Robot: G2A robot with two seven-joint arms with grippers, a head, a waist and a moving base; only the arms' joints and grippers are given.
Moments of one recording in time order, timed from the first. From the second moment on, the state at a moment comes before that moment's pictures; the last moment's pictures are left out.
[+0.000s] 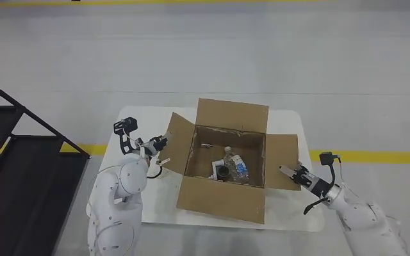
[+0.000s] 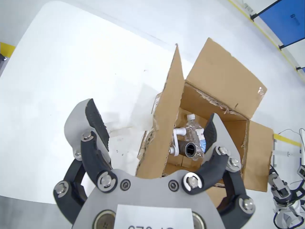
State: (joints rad) left arm 1.29 -1.53 -1.53 -1.87 1.20 0.32 -0.94; right arm -1.48 -1.06 1.59 -1.36 -0.26 -0.74 0.54
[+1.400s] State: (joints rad) left arm 1.40 -1.47 -1.57 -2.03 0.91 0.42 -1.34; right arm -1.47 -1.02 1.60 -1.42 -0.09 -0.67 0.73
